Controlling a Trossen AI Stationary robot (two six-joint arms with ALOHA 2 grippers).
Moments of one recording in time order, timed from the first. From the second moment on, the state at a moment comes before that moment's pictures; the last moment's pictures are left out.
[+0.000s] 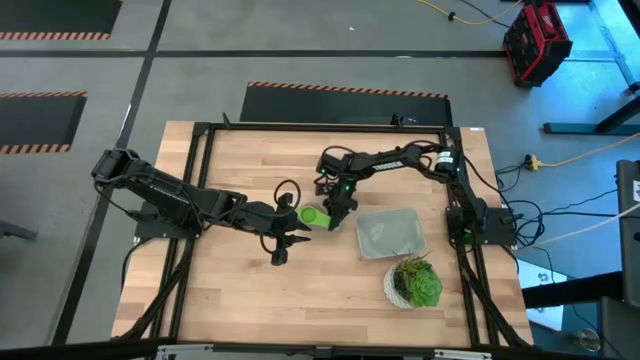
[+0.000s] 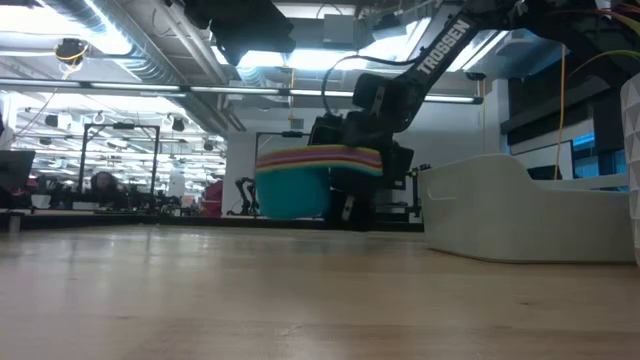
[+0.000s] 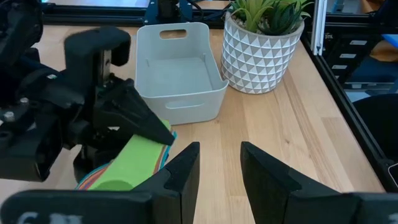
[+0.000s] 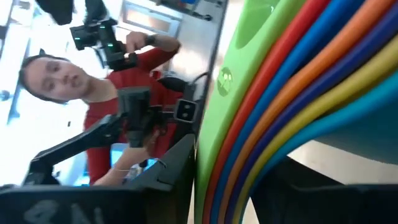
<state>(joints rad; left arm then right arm) -0.26 1.34 0.88 -0.03 -0.20 -0.18 -0.30 2.20 1.37 -0.40 -1.38 -0.01</state>
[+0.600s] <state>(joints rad) -0.27 1.34 0.88 -0.03 -0.20 -0.18 -0.37 2.07 1.37 -0.45 -1.43 0.00</state>
